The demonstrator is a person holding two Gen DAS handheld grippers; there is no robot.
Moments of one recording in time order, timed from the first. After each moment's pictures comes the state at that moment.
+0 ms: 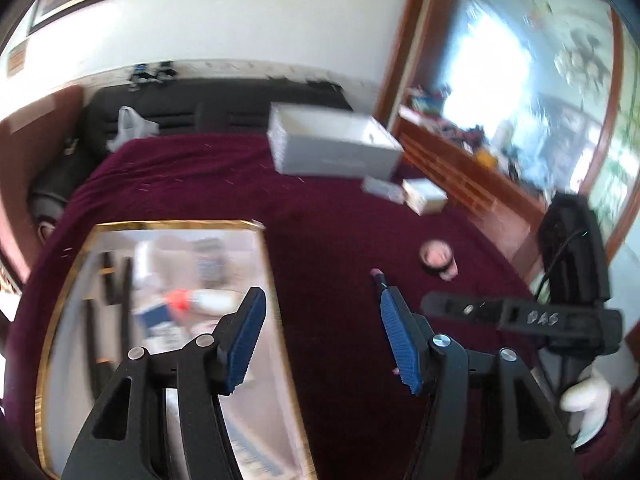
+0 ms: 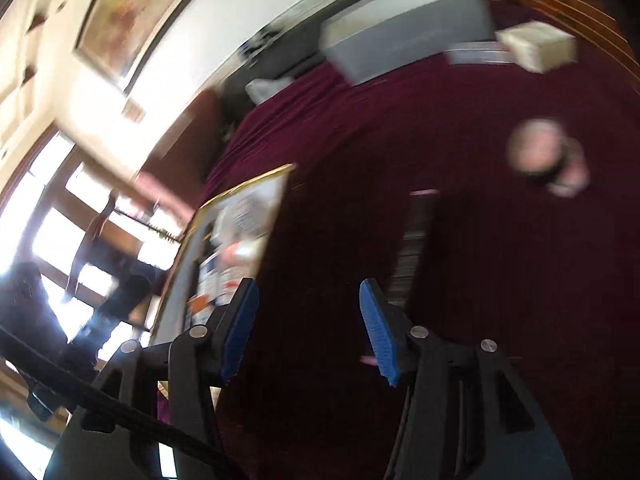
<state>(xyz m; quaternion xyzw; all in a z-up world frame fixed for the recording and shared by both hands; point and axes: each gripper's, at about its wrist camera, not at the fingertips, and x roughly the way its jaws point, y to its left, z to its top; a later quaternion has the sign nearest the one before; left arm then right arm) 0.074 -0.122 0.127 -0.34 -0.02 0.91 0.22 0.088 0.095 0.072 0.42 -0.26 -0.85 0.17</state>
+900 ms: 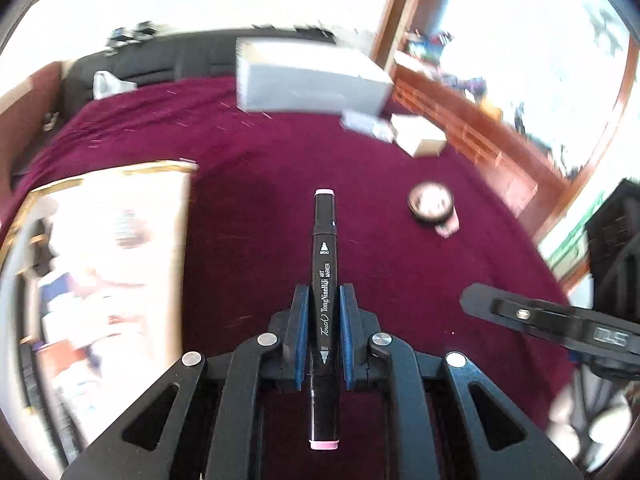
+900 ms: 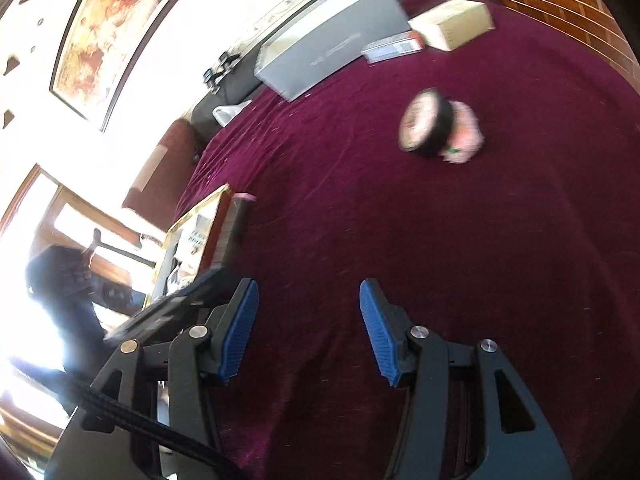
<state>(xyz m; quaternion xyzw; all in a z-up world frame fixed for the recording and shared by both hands) 0.072 -0.080 0.100 -0.41 -0.02 0.89 0.22 0.110 0.150 0.057 0.42 -0.29 -0.85 0.15</state>
